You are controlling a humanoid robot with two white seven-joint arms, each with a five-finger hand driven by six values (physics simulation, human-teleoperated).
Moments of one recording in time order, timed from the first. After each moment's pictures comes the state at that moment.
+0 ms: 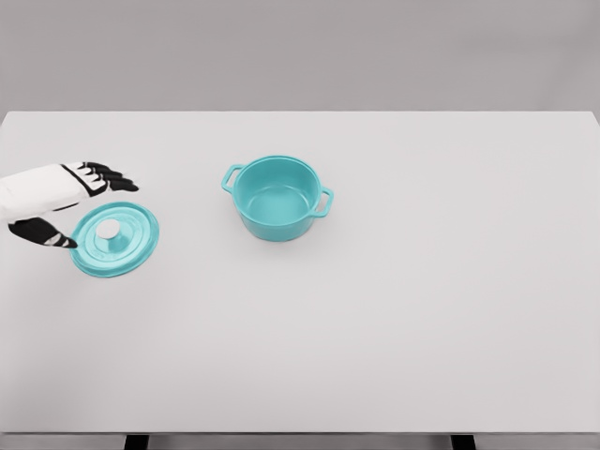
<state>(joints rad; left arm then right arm) -0.53 1.11 -0.70 -1.45 -0.21 -0.61 -0.27 0.00 0.00 0.12 0.11 0.07 -0.28 0.38</state>
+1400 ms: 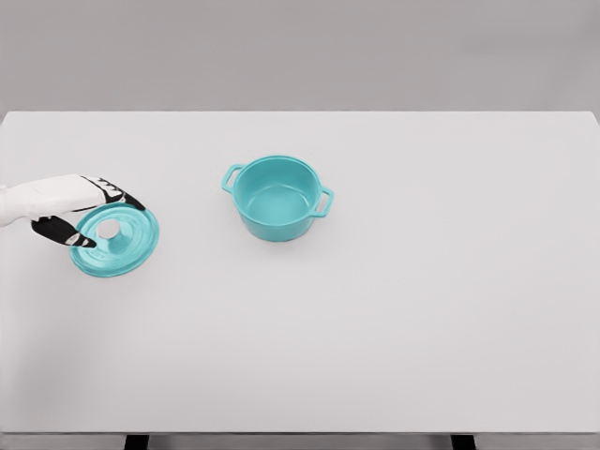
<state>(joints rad) -0.72 1.01 -0.91 -1.25 -0.14 -0.61 -0.39 0.00 0.00 0.12 0.11 0.07 -0.28 0.38</state>
